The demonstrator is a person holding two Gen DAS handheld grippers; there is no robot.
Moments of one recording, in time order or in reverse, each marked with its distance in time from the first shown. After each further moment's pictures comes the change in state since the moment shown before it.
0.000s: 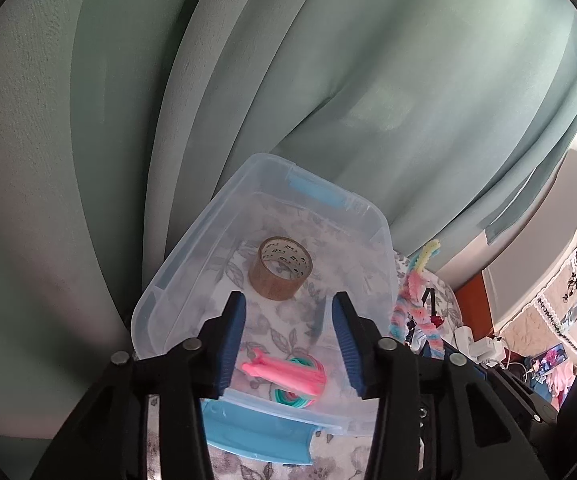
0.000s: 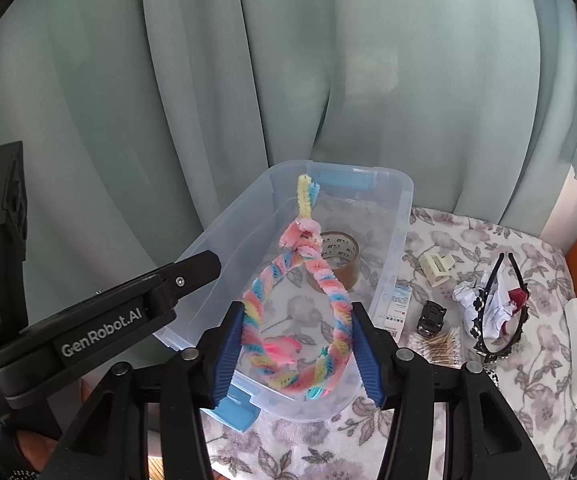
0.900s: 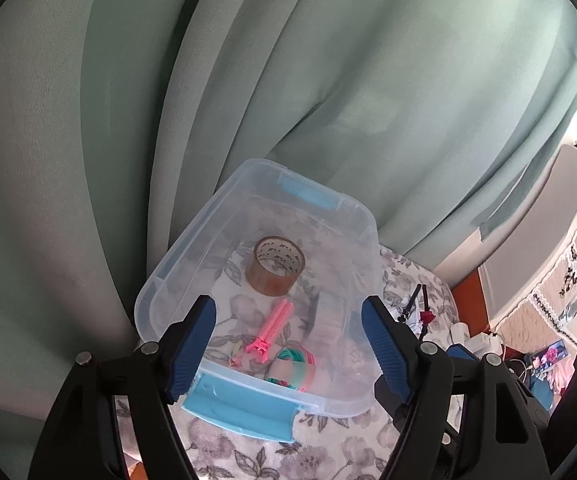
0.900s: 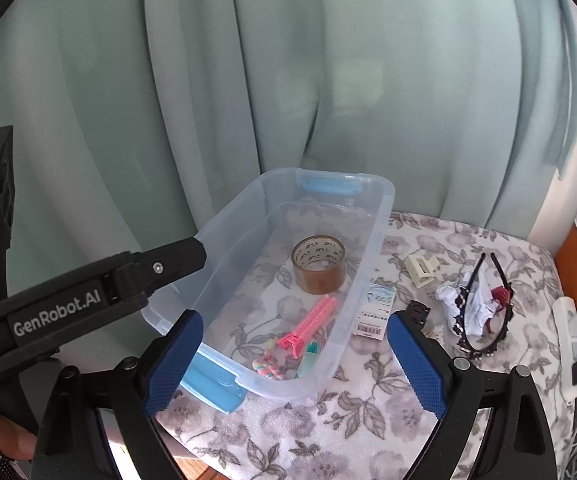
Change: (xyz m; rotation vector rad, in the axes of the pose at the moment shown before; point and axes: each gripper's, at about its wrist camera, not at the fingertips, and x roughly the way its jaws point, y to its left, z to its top) left arm -0.027 -0.022 -0.004 0.029 -0.009 0.013; right arm -0.019 -0.013 -0.010 0.009 -0.043 -0.023
